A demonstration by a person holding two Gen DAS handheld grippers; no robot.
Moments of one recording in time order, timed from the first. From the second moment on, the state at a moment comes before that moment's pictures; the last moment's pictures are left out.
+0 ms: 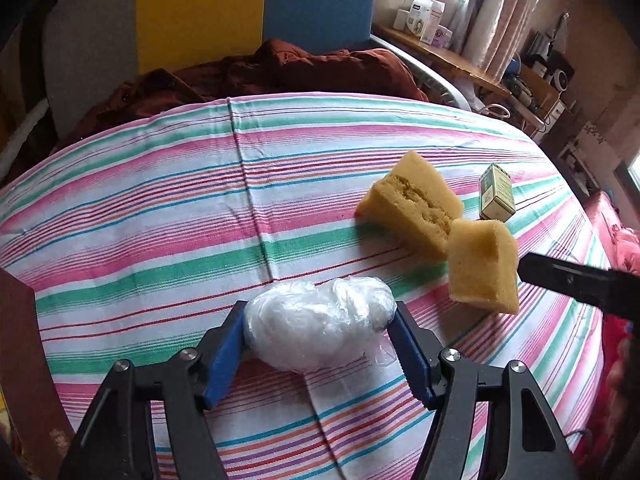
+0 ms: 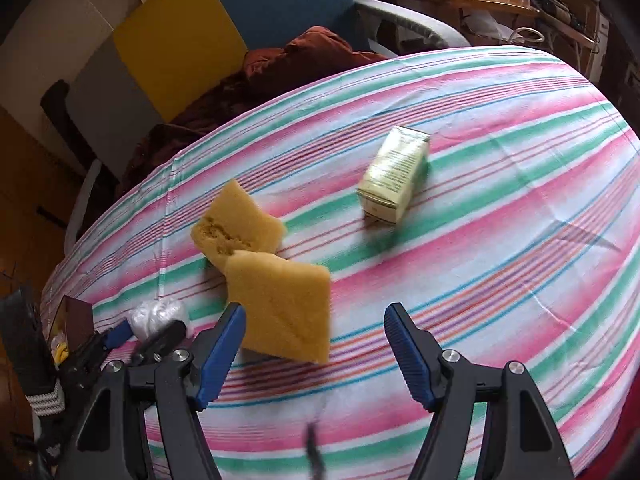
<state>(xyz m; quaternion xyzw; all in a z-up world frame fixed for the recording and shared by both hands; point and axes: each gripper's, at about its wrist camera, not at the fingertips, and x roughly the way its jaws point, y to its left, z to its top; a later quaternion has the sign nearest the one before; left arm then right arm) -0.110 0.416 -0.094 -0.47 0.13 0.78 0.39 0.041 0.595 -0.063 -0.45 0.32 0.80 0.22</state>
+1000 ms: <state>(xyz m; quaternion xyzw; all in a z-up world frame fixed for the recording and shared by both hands) -0.095 0.422 -0.104 -0.43 0.18 0.80 0.38 -0.007 0.584 -0.078 -0.47 0.30 0.81 0.17</state>
